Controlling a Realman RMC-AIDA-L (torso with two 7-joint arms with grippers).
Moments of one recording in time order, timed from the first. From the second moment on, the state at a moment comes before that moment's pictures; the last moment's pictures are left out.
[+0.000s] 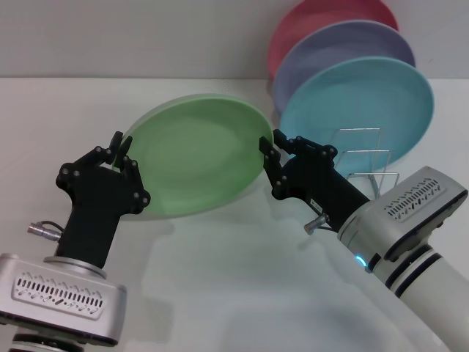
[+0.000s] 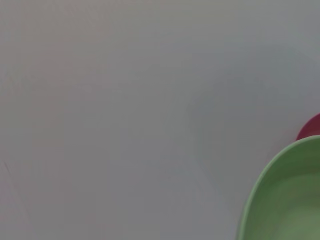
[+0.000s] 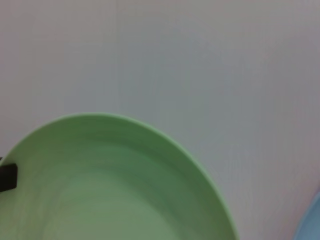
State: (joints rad) left arm -0.13 -2.08 2.65 0.82 -1.08 1.21 0.92; right arm 0.60 2.09 0.04 0.45 -1.72 -1.12 -0.04
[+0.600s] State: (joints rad) left arm -0.13 -2.08 2.65 0.82 -1.07 1.21 0.92; right arm 0.60 2.09 0.04 0.45 -1.72 -1.11 -0.04
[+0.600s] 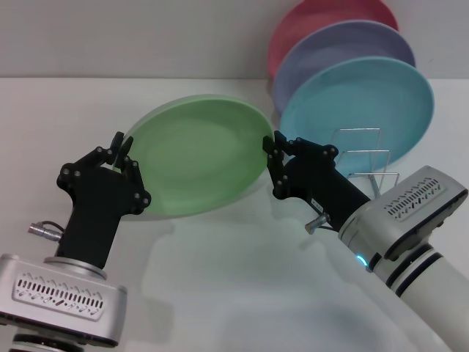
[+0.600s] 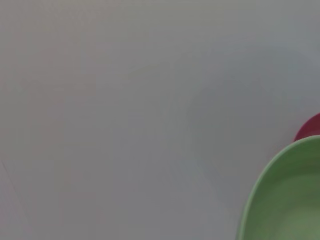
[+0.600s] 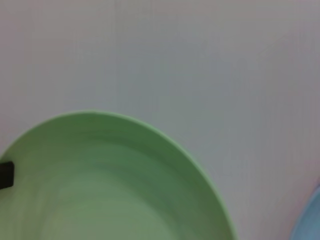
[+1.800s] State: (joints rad) left arm -0.14 -2.08 2.65 0.82 -1.07 1.21 0.92; right arm 0.60 2.09 0.04 0.45 -1.72 -1.11 -0.04
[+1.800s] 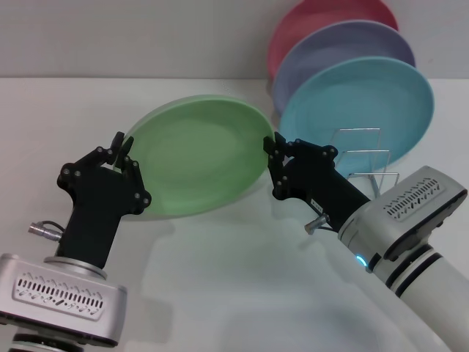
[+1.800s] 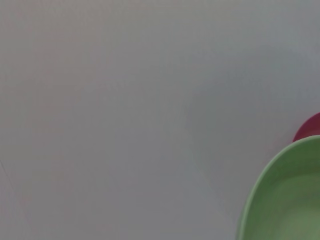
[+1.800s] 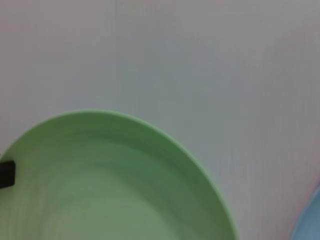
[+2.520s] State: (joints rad) left arm -0.14 -2.08 2.66 0.82 -1.07 1.21 0.92; right arm 0.60 2.09 0.04 0.45 -1.72 -1.11 -0.04
